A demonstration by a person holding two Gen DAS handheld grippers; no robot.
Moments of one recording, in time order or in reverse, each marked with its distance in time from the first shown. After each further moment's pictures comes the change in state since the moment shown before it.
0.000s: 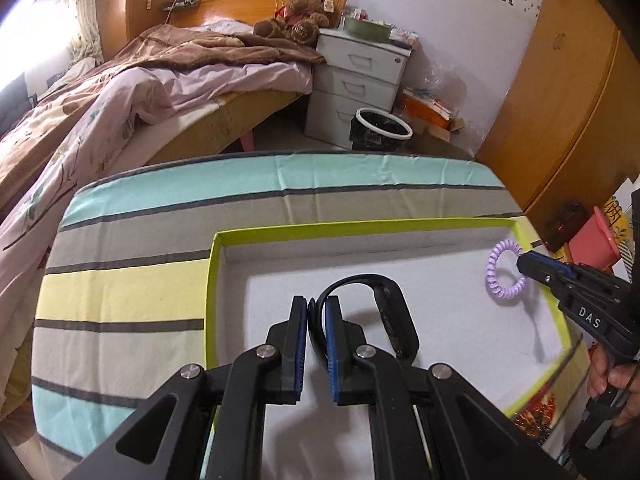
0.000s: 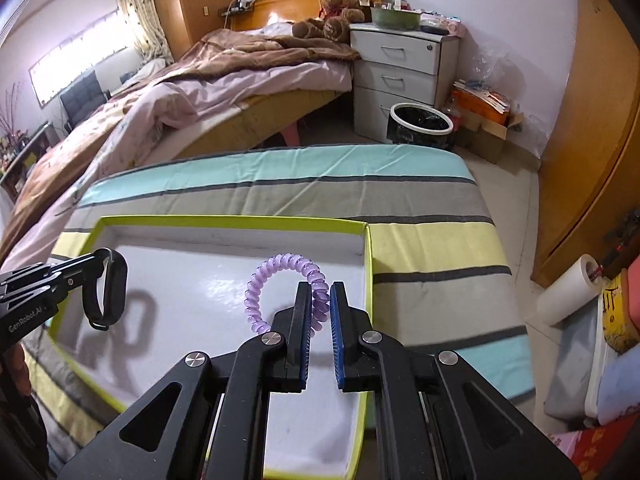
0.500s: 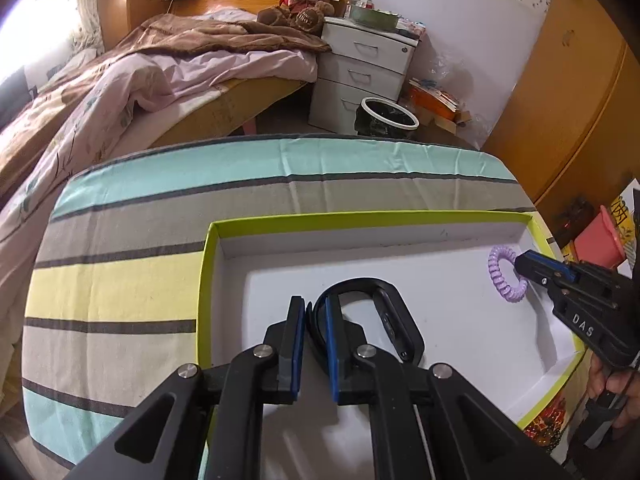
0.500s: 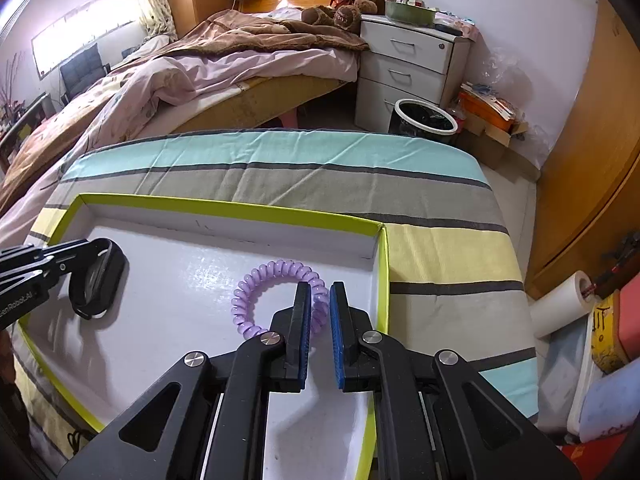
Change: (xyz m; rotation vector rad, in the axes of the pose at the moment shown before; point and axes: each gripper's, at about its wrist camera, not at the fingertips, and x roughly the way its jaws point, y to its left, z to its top) left arm 0.015 0.005 -0.001 -0.020 0.041 -0.003; right arm 0.020 0.009 0.001 -0.076 0.043 -0.045
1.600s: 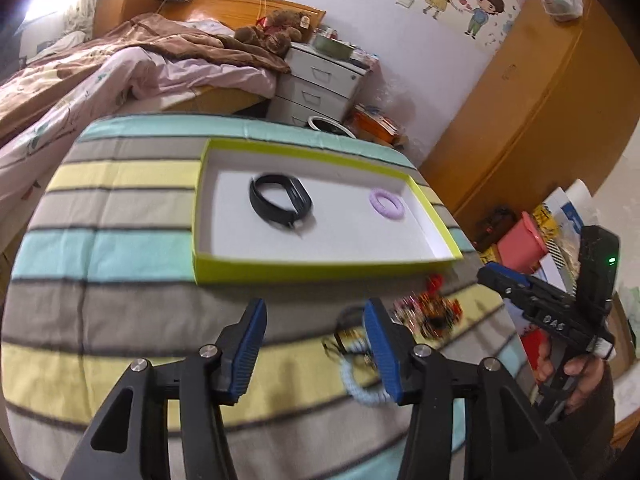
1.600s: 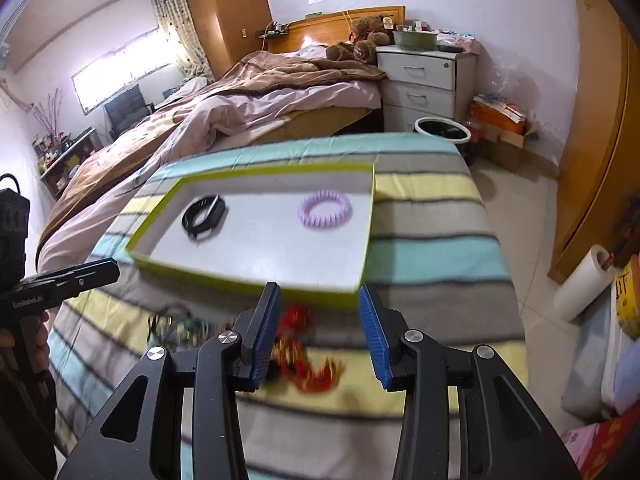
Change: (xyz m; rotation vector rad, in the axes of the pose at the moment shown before) left arm -0.119 -0.010 -0.122 -0.053 -0.097 -0.250; right arm -0.116 -0.016 -0.110 0.052 -0.138 0.186
